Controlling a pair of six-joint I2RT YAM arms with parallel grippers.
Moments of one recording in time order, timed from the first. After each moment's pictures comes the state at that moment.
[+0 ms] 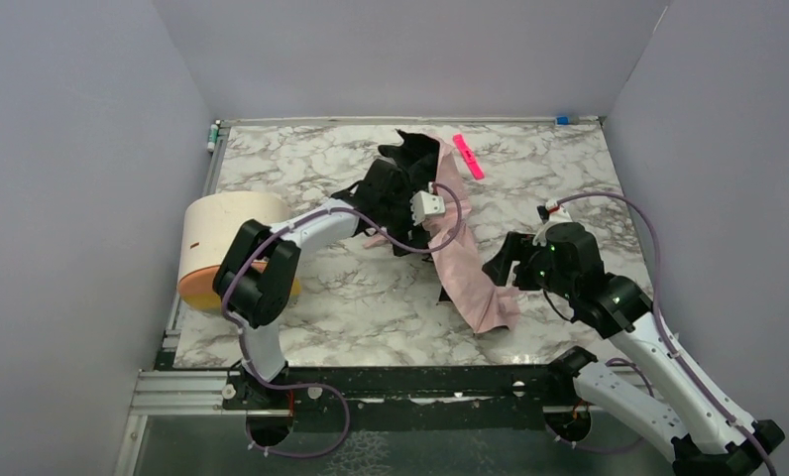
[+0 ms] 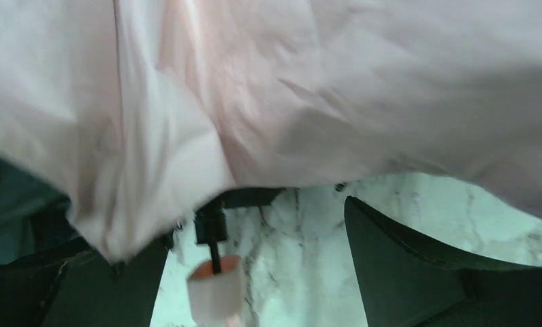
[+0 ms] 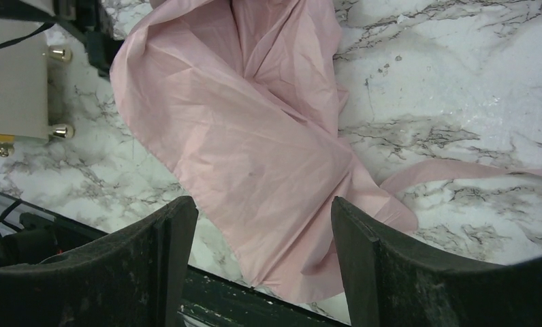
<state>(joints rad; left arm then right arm) -0.59 1.89 1.33 -0.30 0.58 0.73 0.54 0.72 0.79 -0.69 0.04 0.54</state>
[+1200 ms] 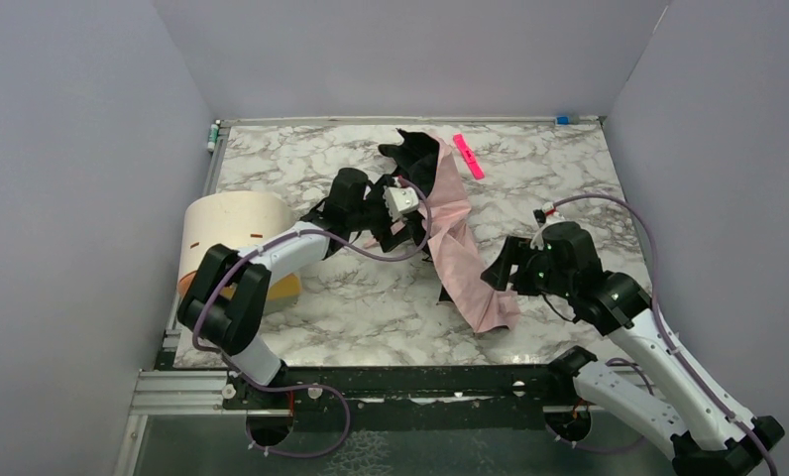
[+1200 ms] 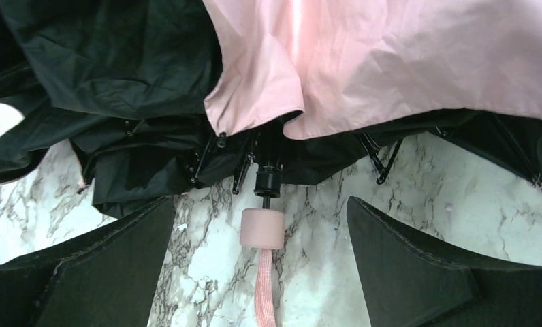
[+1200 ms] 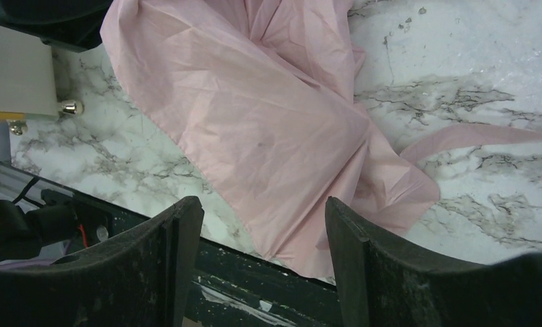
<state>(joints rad) -0.51 1.59 0.94 0.15 0.52 0.52 0.54 0.75 0.81 -0.76 -0.04 0.59</state>
